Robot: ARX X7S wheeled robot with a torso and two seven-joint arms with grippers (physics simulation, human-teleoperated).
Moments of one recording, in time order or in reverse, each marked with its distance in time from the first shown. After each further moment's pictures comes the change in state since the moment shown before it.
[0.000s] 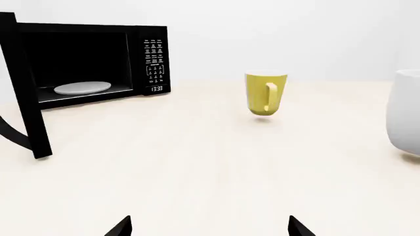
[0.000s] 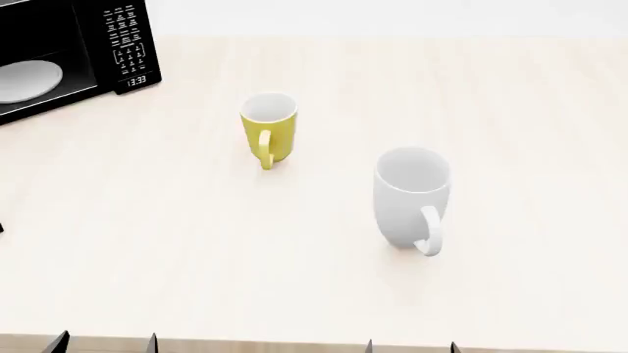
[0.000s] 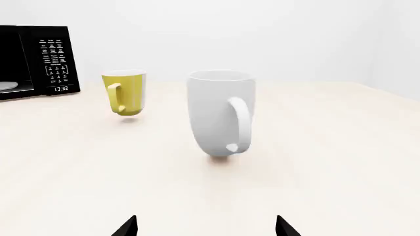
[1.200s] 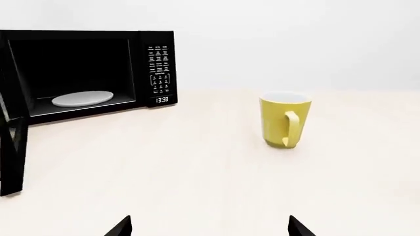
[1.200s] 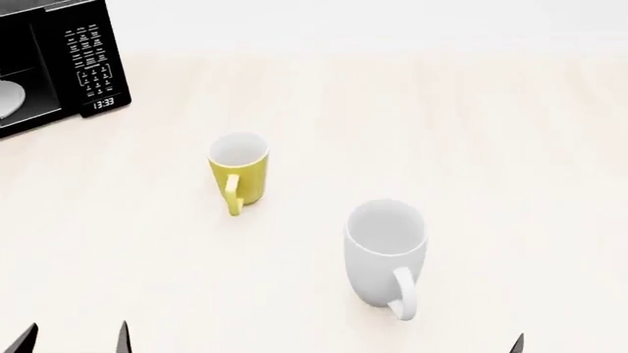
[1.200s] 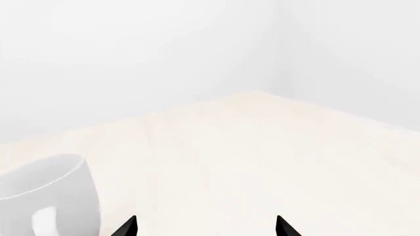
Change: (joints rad) left arm -0.020 -0.113 0.052 0.020 -0.103 -0.025 -0.123; right arm -0.082 0.143 0.204 -0.212 0.300 0.098 0.150
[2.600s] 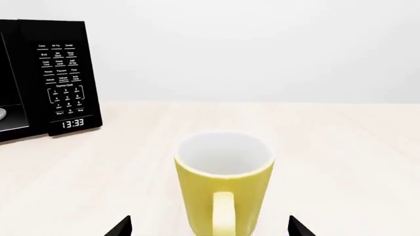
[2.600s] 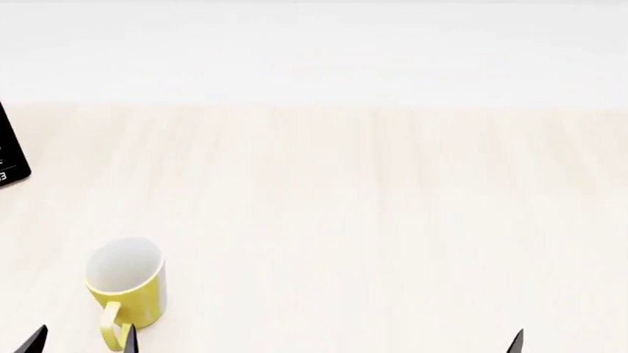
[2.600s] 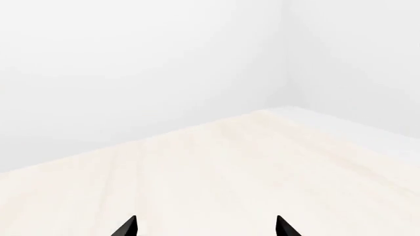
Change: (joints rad) left arm -0.008 -0.046 0.064 -0.023 -0.058 0.018 -0.031; right arm -0.007 0.033 -0.042 0.001 0.036 -0.043 0.042
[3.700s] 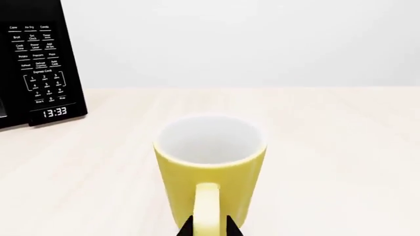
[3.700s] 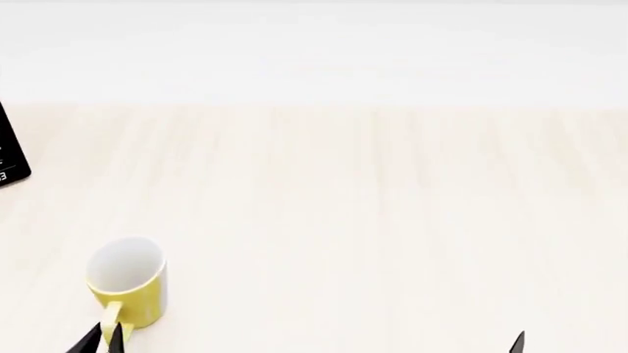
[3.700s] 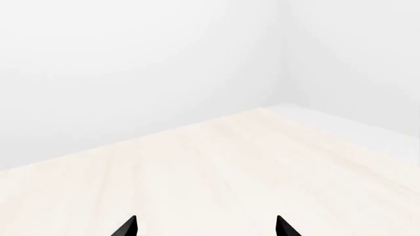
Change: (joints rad) left arm -0.076 -0.001 0.062 -0.095 -0.011 -0.026 -0.028; right arm -0.009 0.025 -0.024 -0.009 0.022 0.002 0.039
